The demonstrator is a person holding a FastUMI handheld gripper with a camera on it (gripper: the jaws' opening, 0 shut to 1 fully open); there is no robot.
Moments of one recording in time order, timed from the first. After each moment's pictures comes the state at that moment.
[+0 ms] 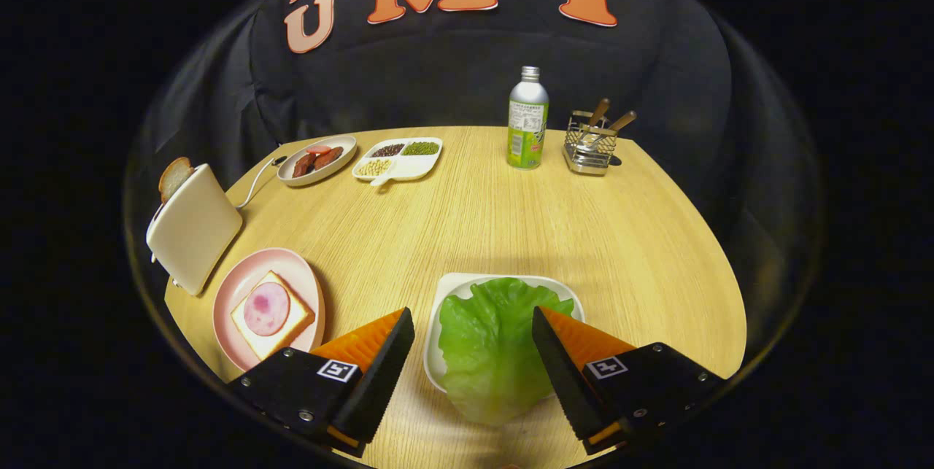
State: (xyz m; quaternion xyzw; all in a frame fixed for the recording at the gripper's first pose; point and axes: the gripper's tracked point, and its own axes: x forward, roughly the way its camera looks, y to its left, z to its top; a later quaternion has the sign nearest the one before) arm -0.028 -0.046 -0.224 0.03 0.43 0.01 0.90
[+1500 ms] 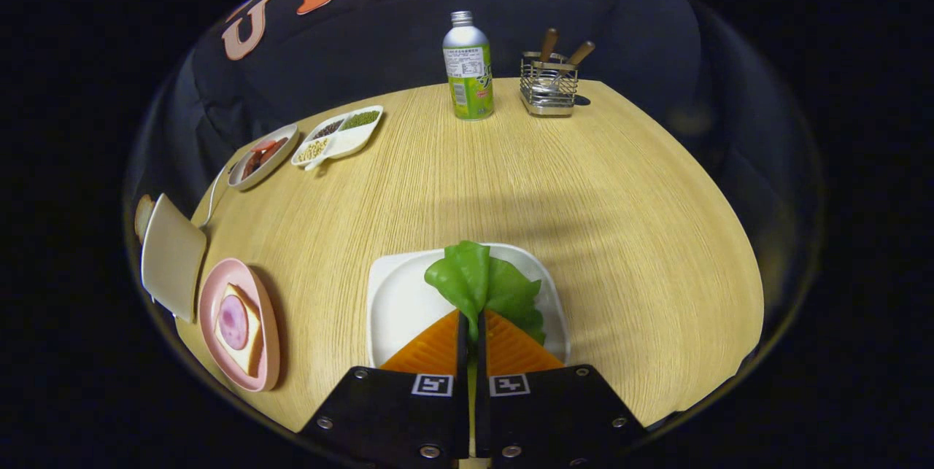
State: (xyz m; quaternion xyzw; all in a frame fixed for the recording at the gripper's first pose) arm -0.026 -0.078 -0.258 0.11 0.48 -0.05 0.87
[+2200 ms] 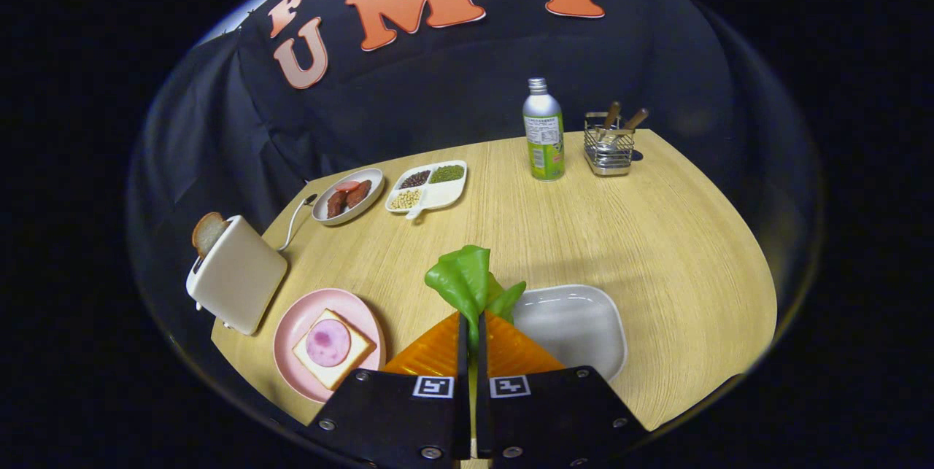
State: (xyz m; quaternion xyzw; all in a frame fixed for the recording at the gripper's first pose) arm -0.016 0.002 -0.179 0.13 0.39 0.05 0.91
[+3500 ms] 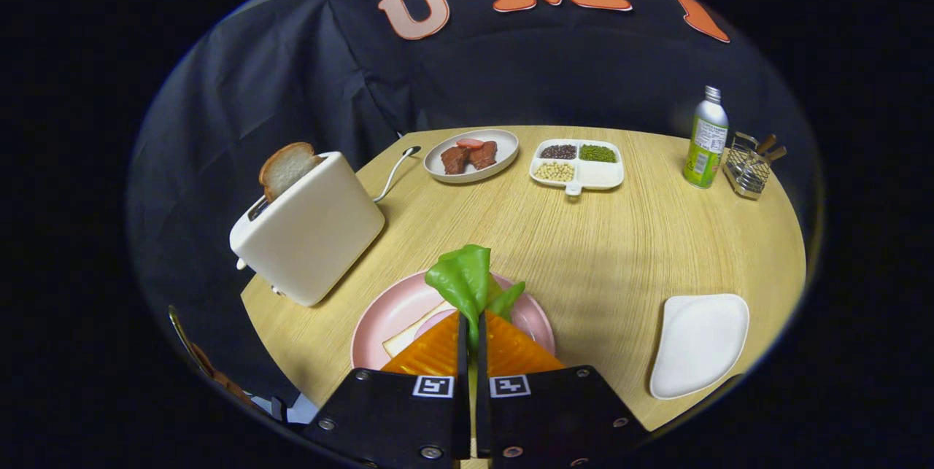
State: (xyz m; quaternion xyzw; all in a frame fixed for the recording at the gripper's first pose) arm -0.029 0.179 -0.191 0.08 0.42 0.21 0.88
